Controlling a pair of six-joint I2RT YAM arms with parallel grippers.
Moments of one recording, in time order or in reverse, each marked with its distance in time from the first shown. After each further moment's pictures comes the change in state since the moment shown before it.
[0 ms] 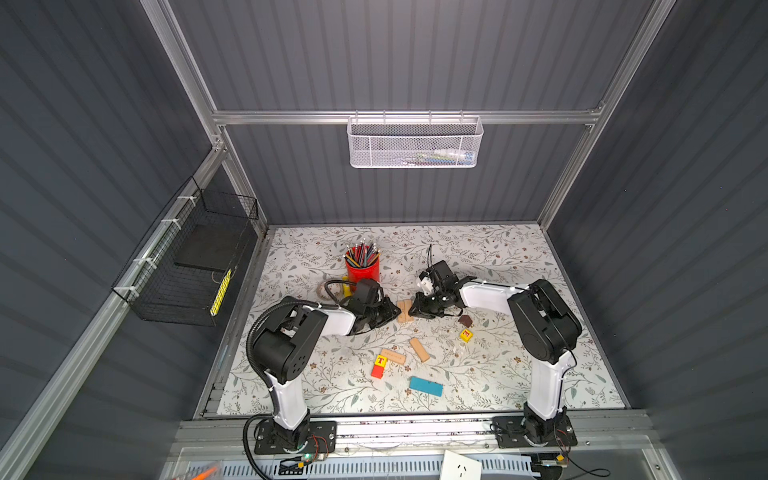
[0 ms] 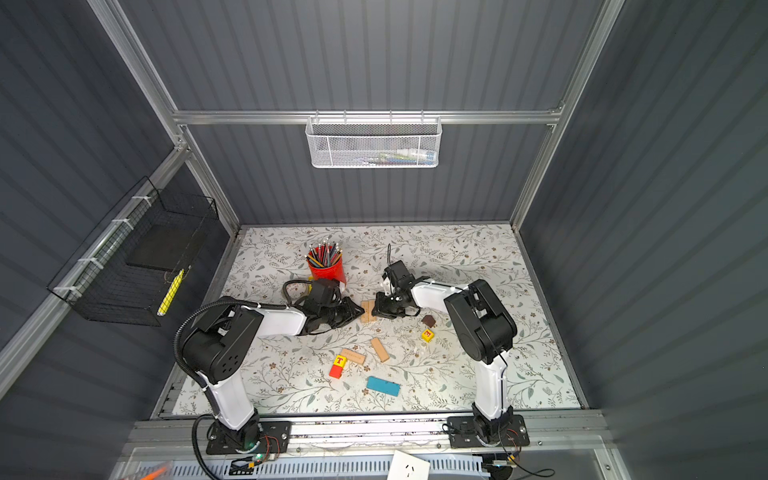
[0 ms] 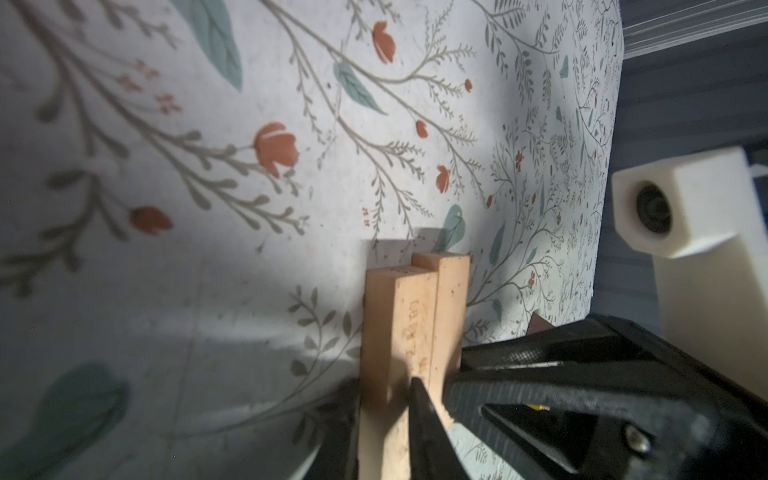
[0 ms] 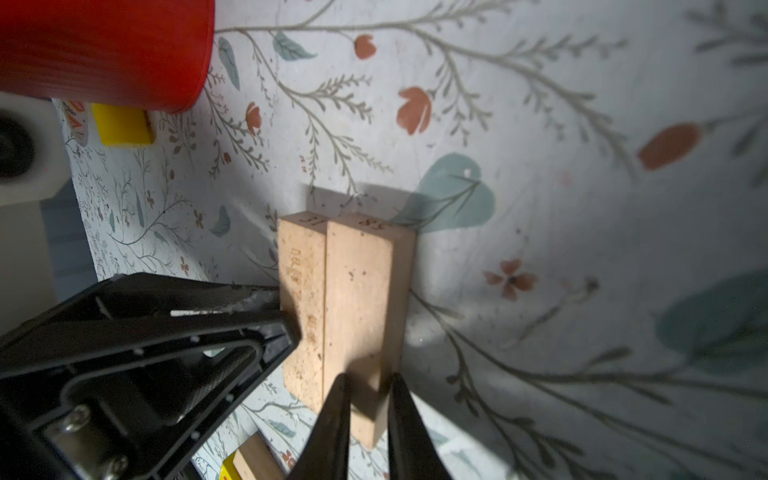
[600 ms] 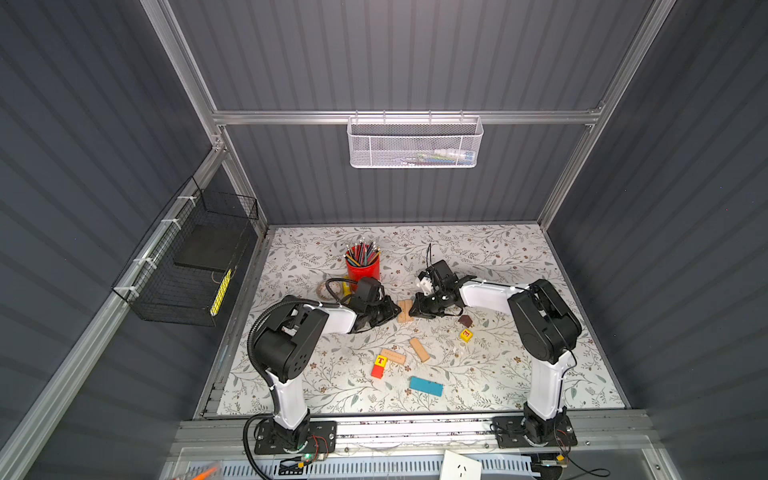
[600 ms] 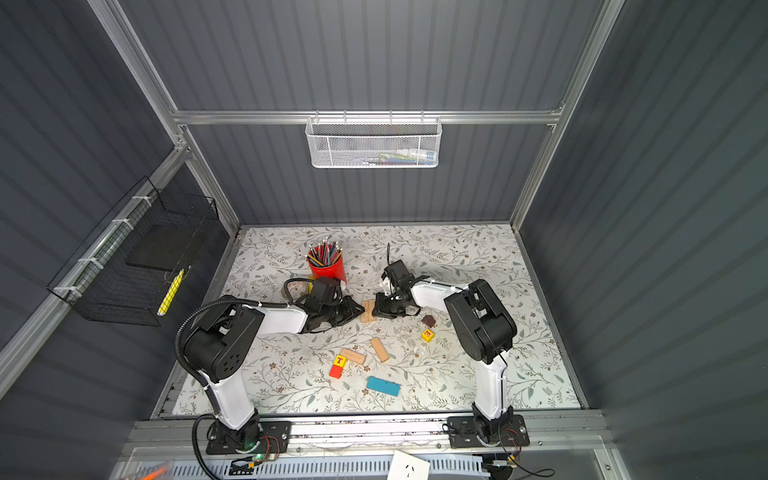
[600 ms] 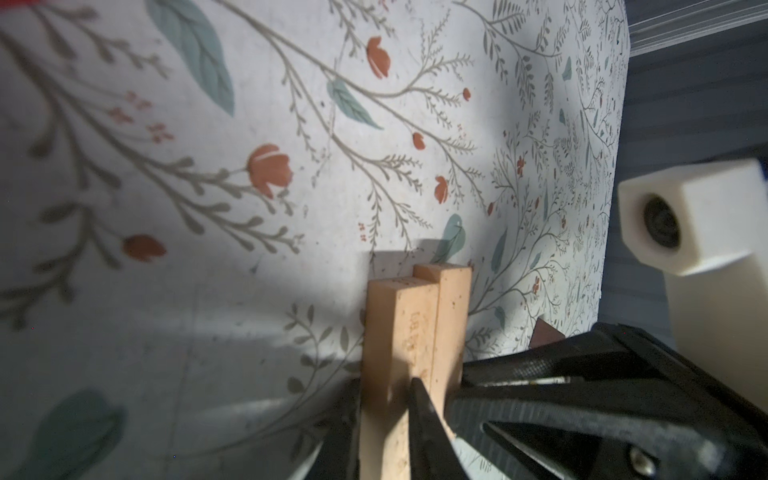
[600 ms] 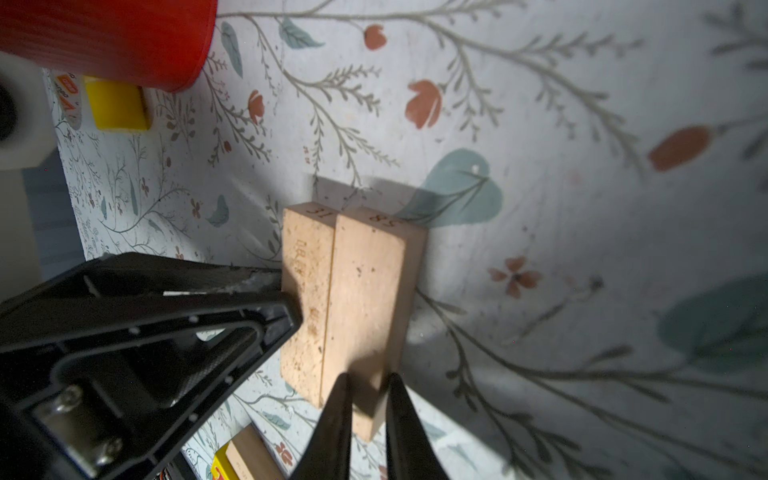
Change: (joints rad) left arm 0.001 0.011 0.024 -0.023 -0.016 0.017; right arm -0.001 0.001 0.008 -0.026 -0.001 -0.039
